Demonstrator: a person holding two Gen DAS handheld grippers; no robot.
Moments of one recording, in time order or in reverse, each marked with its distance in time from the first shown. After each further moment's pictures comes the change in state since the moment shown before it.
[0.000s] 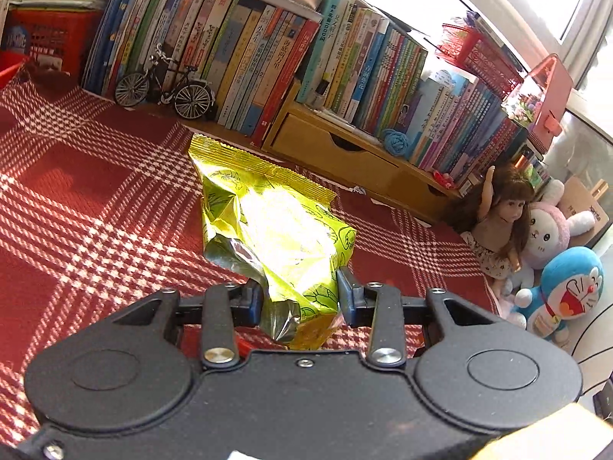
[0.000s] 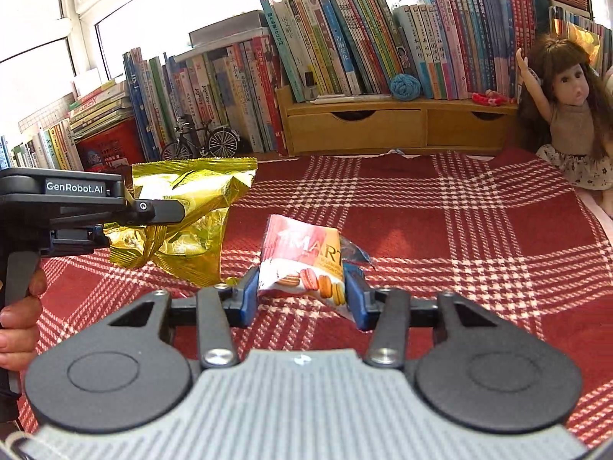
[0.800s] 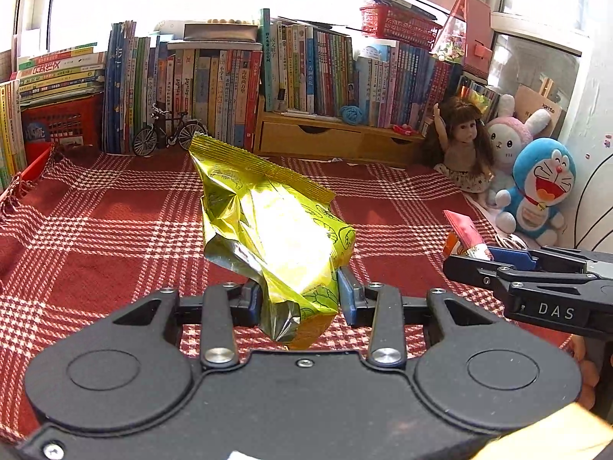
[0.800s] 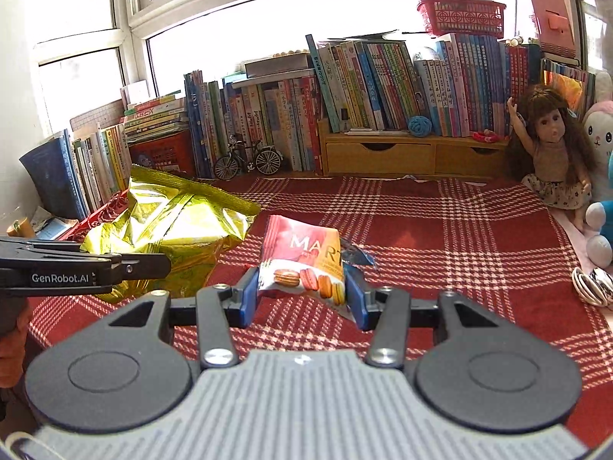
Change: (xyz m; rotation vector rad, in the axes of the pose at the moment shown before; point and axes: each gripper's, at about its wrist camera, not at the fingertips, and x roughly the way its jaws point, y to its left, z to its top) left arm -0.159 -0.035 -0.081 0.319 -0.033 0.055; right arm -0.119 0.038 -0.034 -0.067 -0.076 0.040
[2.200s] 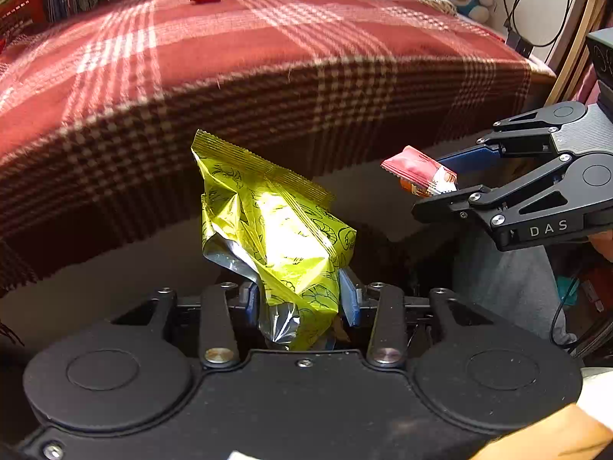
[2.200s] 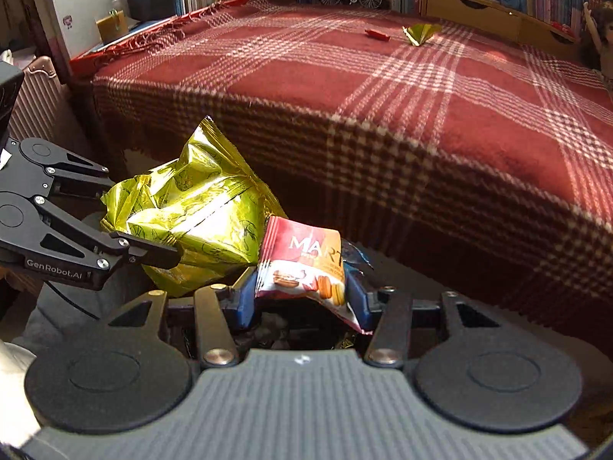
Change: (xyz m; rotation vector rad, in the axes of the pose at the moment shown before) left arm -0.068 -0.008 -0.256 0.223 0.422 -0.114; right arm -0.059 0.077 -0.210 -0.197 0.386 0.154
